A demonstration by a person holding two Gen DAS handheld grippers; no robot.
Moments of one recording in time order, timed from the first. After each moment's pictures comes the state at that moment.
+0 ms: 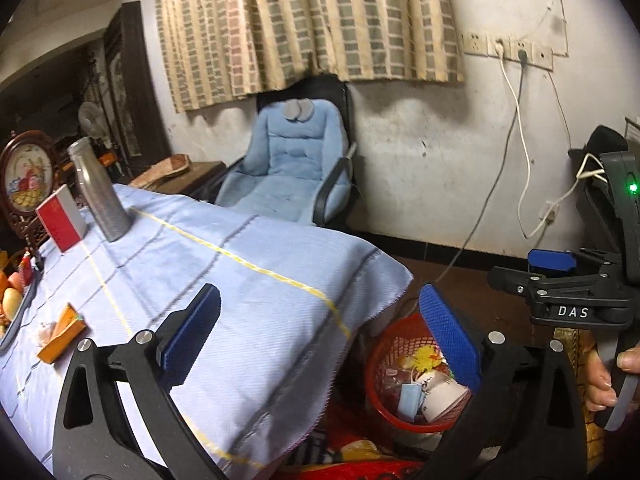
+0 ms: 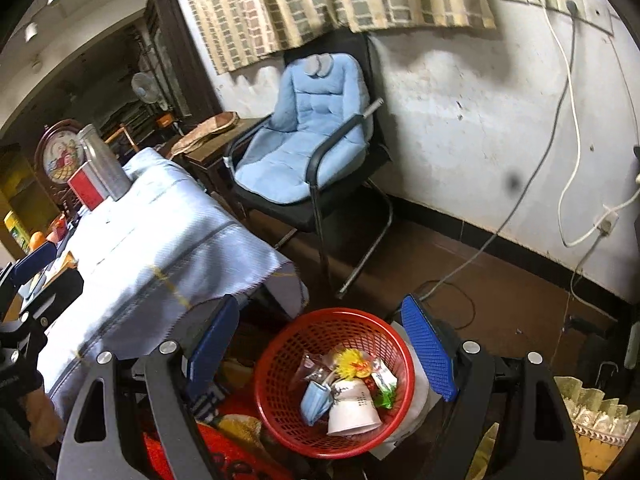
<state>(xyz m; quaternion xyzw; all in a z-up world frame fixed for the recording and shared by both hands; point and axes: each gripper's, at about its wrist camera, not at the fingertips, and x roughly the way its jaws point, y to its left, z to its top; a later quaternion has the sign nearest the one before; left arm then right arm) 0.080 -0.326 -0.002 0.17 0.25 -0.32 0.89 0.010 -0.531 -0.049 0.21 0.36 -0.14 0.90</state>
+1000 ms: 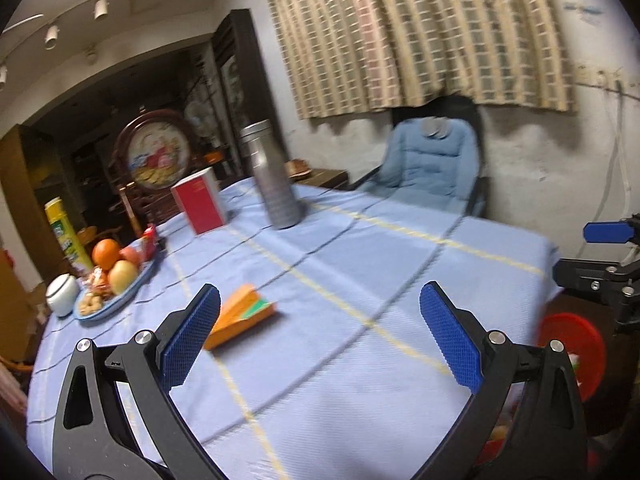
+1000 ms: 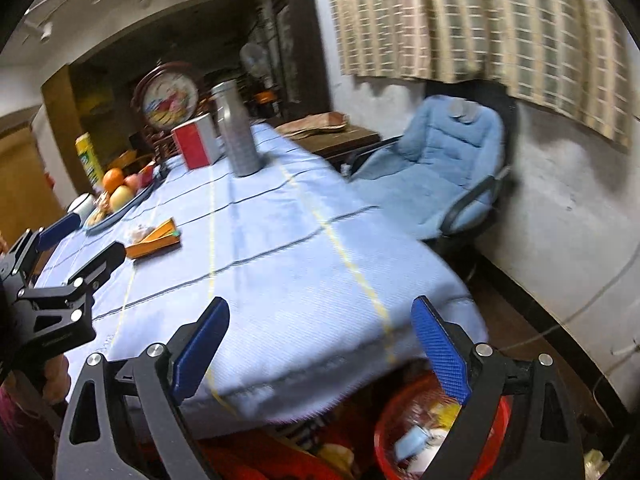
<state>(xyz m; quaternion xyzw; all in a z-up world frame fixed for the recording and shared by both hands) 0.140 -0.150 0.021 0.17 0.21 -0.13 0.95 0.116 -0.361 0.023 0.09 0.35 0.02 0.93</state>
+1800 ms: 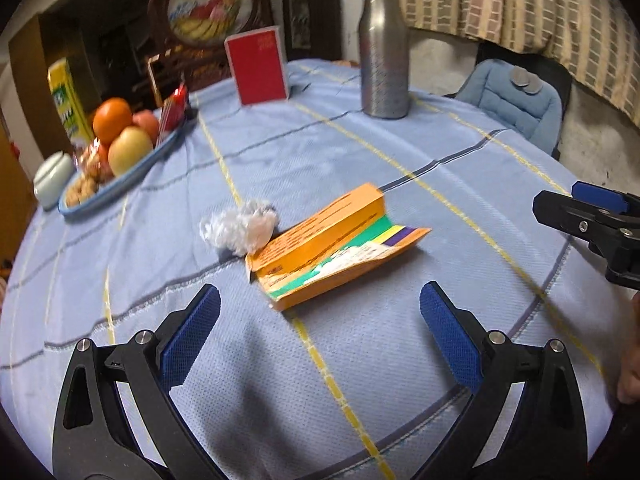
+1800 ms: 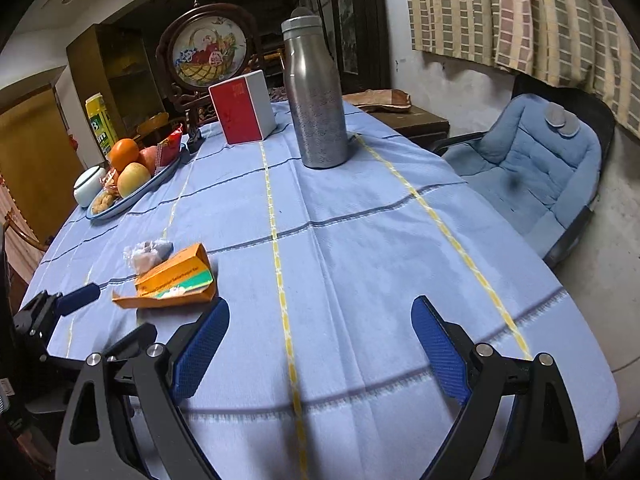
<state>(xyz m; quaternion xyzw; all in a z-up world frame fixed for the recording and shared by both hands) 0.265 -0.050 -0.046 0.07 0.40 -0.06 0.91 0.291 -0.250 -0.008 0.06 0.39 0.09 0.92</state>
